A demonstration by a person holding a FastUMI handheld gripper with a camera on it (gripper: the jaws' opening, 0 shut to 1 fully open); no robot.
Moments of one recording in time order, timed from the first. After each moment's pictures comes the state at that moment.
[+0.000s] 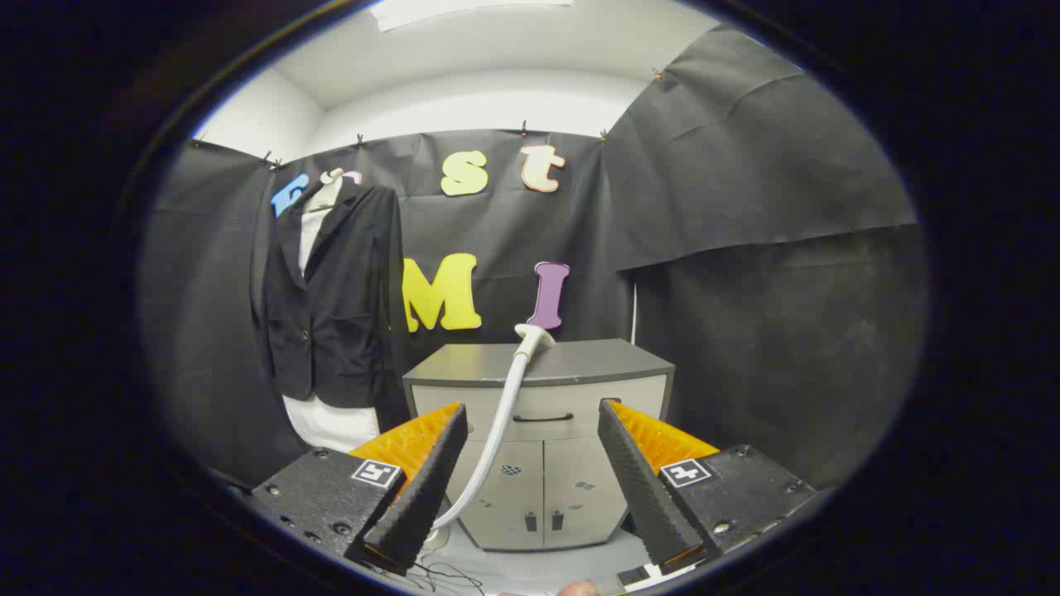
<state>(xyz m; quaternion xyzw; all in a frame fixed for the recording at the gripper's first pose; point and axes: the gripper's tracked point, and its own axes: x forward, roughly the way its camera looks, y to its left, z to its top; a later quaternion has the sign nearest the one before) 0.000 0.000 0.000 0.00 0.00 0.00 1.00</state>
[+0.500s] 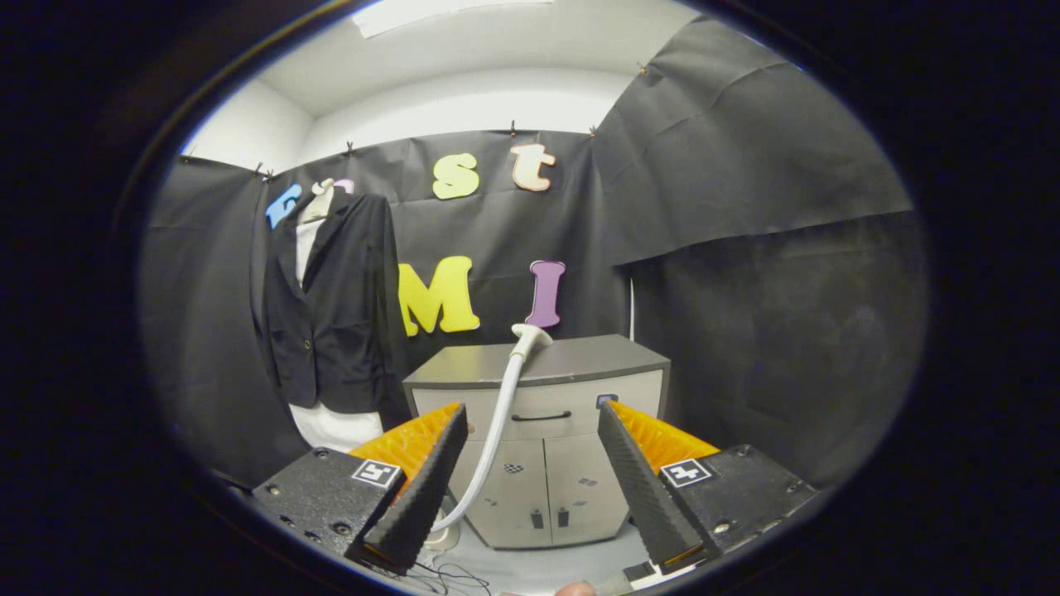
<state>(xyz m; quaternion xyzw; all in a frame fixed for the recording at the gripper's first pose) -0.009 -0.014 0.006 0.02 0.00 -0.01 1.00</state>
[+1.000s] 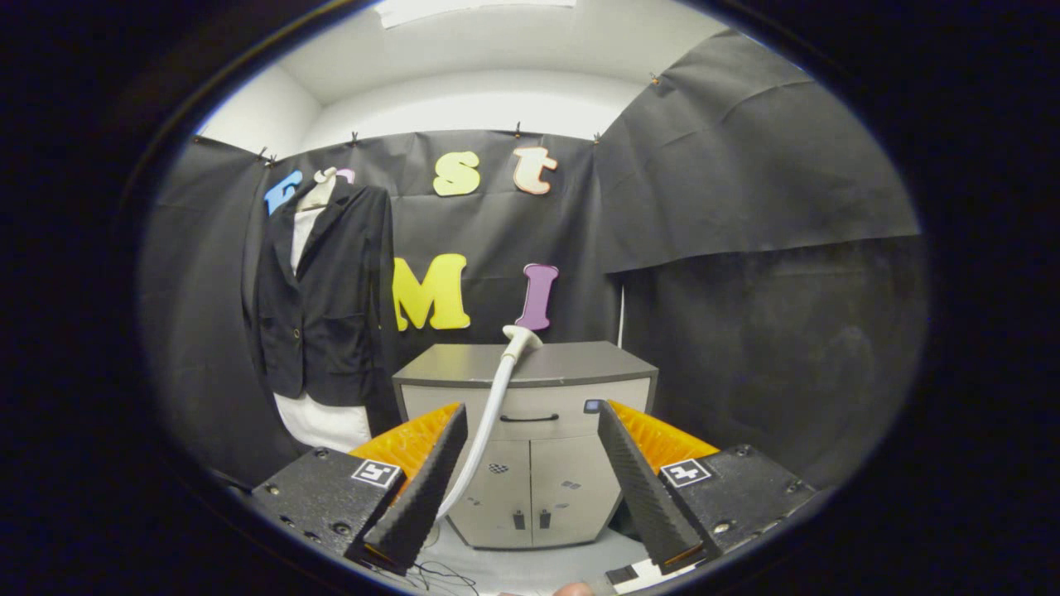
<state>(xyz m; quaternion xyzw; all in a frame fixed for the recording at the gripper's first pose) -0.010 0.002 0.009 -0.01 0.00 -0.02 1.00</state>
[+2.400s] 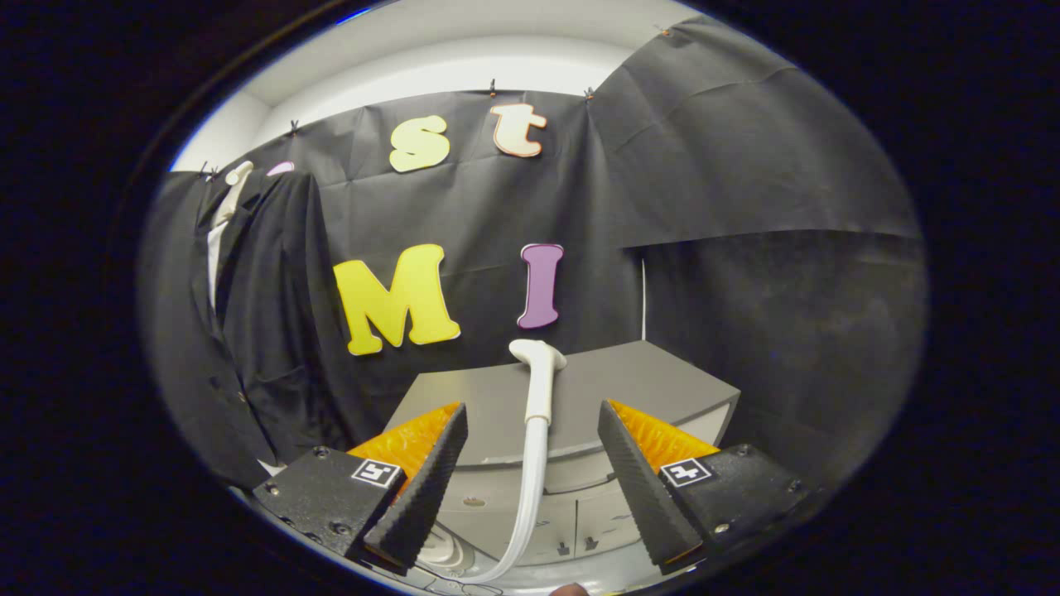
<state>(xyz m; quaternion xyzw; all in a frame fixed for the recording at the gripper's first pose) 0.241 0.039 0.076 0.04 0.05 -0.05 1.00</state>
